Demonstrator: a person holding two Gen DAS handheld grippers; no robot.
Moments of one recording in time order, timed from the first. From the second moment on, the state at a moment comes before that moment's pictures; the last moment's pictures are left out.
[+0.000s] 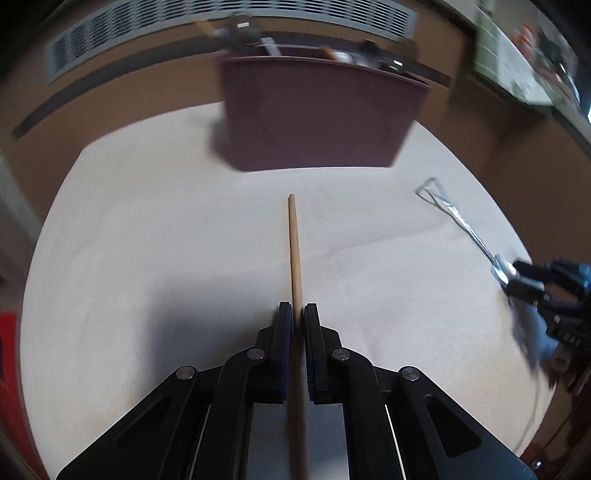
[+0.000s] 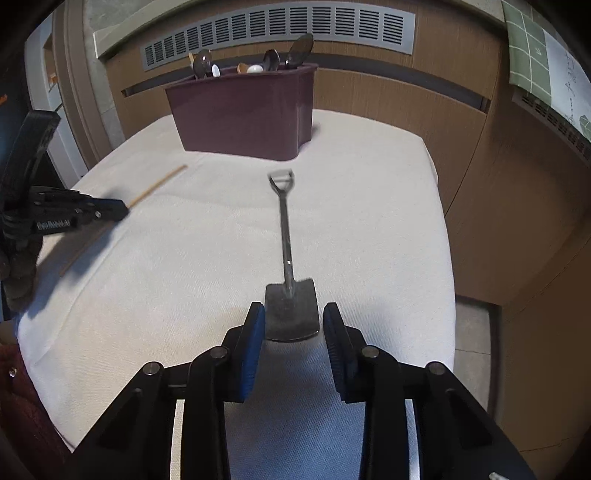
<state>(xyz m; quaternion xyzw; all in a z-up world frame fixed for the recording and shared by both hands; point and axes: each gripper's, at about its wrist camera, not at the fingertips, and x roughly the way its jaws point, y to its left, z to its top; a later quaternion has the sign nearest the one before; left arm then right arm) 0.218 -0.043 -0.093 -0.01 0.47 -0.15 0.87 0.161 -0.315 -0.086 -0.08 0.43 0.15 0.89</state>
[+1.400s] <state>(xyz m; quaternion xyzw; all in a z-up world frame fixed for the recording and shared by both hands) 0.204 -0.024 0.002 -0.09 0.32 -0.16 0.93 0.165 -0.270 0.034 -0.04 0.27 0.19 0.94</state>
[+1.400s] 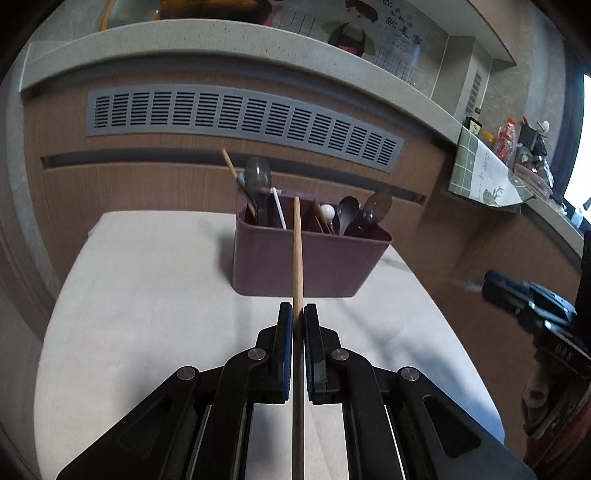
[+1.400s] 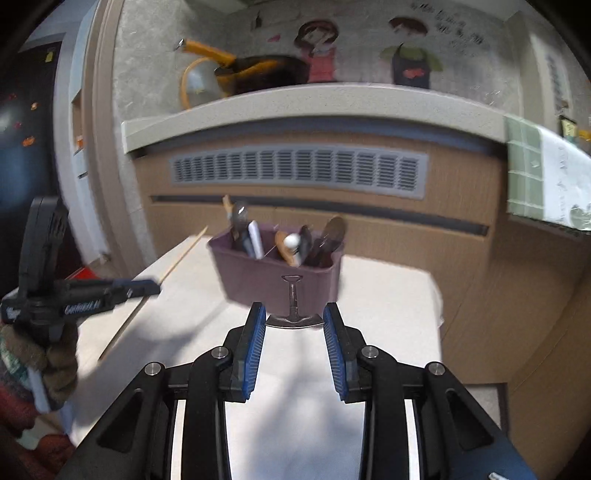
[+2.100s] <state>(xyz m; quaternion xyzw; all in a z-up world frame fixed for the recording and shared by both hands) 0.207 -0.007 -0.050 -0.13 0.39 -0.14 0.90 0.150 -0.273 -0.069 -0.06 0.43 0.24 0.87</state>
